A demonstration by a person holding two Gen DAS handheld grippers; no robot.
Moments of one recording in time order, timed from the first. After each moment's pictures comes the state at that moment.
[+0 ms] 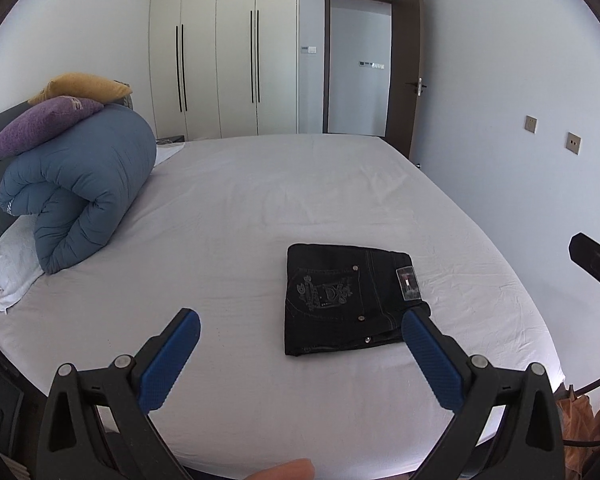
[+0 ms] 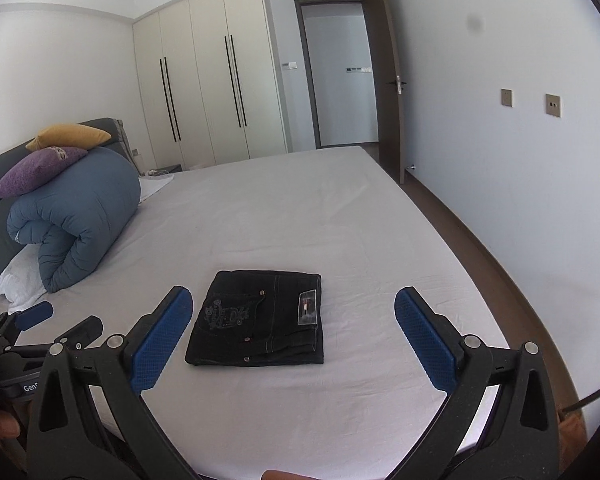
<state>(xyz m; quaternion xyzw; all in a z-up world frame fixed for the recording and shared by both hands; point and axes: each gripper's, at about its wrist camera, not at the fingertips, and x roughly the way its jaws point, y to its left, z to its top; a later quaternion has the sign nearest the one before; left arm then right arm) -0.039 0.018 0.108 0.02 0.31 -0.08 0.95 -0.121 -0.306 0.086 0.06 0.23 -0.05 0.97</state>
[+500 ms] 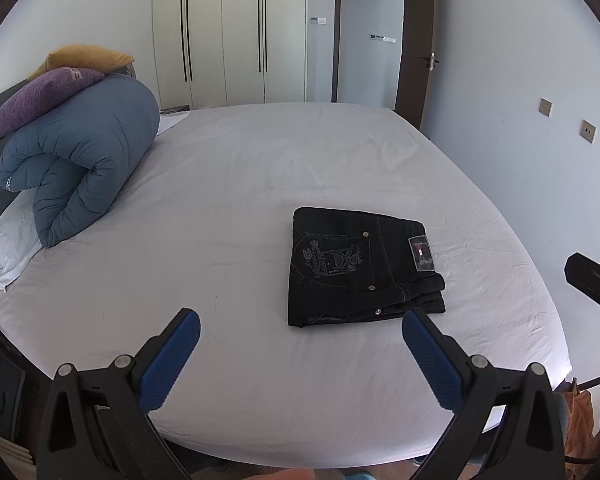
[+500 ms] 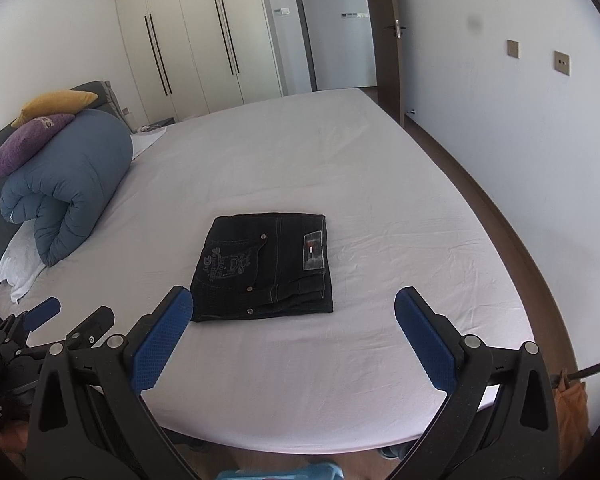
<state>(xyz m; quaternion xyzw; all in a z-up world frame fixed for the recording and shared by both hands) -0.024 0.018 0.072 0.02 0.36 -0.06 0.93 -0.076 -0.301 0.033 0.09 0.33 -0.05 0.94</state>
